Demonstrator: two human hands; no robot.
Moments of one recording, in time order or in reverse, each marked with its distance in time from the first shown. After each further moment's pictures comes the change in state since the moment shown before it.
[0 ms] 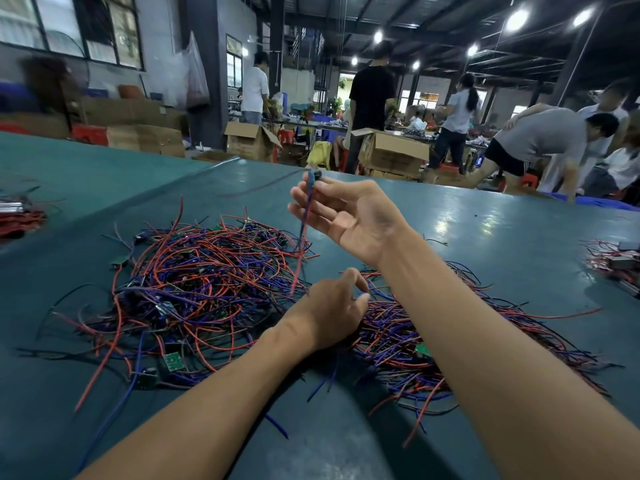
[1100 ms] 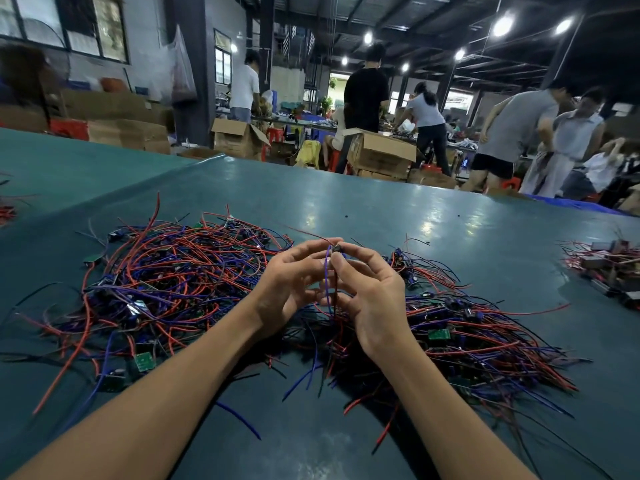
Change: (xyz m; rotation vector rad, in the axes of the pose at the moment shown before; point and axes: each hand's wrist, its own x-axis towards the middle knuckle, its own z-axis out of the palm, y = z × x) left_hand 0.002 0.000 -0.034 -1.423 -0.104 -0.214; right_hand -0.064 0.073 -0.069 -0.234 0.342 -0.389
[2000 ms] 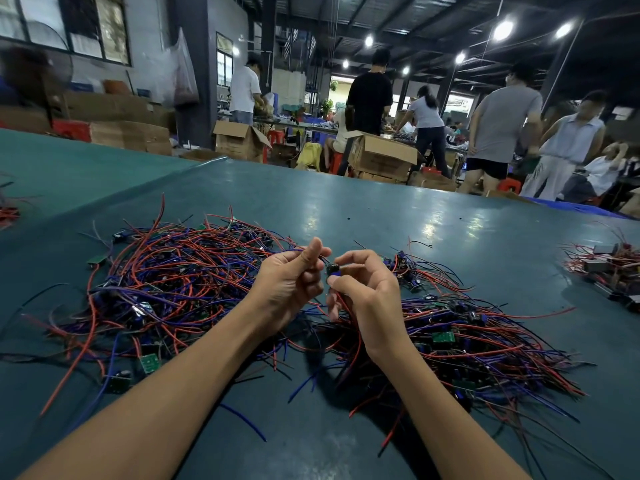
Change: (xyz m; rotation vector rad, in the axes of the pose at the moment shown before) left_hand 0.006 -0.004 -0.004 -0.132 0.213 0.018; right_hand 0.000 0.006 0.000 -0.212 -0.078 -0.122
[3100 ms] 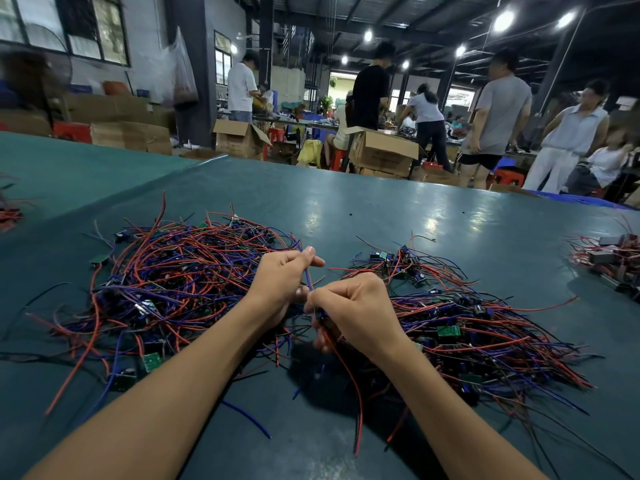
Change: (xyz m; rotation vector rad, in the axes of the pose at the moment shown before) left_hand 0.017 -0.011 -0.020 0.475 0.219 0.066; right_hand -0.014 -0.008 0.013 -0.354 -0.137 0.142
